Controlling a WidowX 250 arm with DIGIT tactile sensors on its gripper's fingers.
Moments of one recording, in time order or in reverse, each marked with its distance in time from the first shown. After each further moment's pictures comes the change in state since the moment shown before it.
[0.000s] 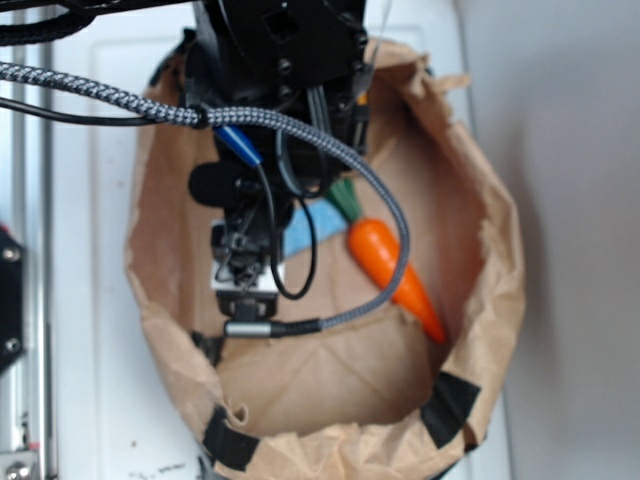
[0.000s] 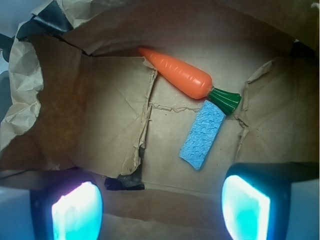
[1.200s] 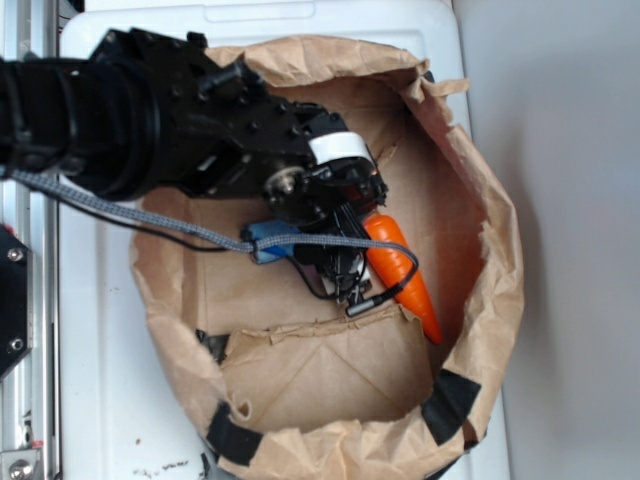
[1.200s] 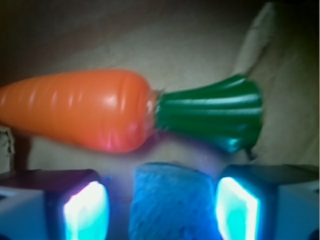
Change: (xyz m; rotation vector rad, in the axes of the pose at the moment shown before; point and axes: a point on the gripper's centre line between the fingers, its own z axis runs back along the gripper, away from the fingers) arm 0.040 0.041 -0.128 0.170 -0.267 0.346
